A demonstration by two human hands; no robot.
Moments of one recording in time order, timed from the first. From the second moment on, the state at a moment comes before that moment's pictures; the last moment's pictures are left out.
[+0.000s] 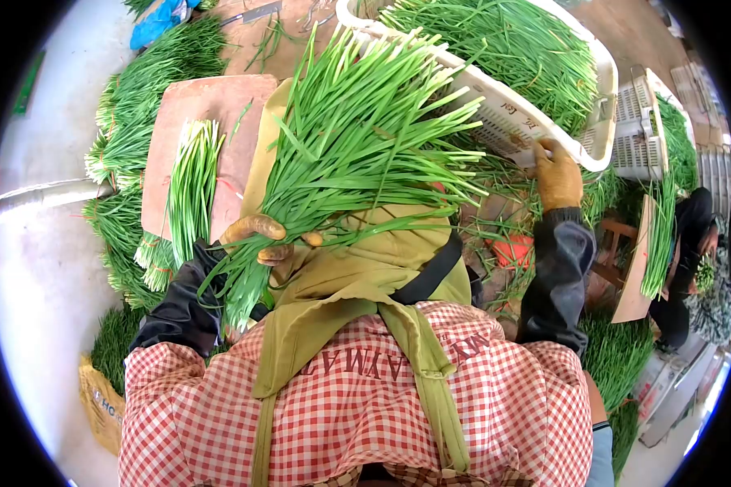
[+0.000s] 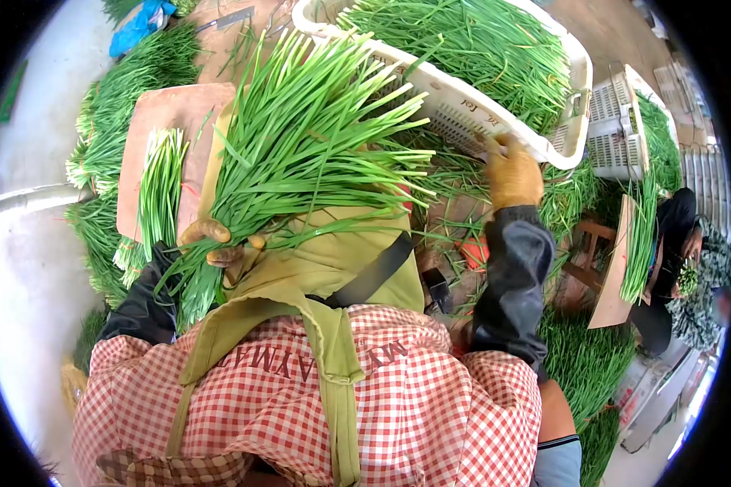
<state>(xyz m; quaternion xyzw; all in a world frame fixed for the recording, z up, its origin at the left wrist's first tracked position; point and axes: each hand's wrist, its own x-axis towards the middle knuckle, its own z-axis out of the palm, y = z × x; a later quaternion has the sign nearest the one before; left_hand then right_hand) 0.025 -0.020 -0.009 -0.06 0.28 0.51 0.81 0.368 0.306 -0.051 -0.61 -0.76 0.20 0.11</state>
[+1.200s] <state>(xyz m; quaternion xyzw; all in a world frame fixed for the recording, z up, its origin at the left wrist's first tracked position) 0.020 -0.023 0.002 -0.02 0.38 0.48 0.79 0.452 0.322 -0.088 -0.55 -0.77 0.22 0.21</state>
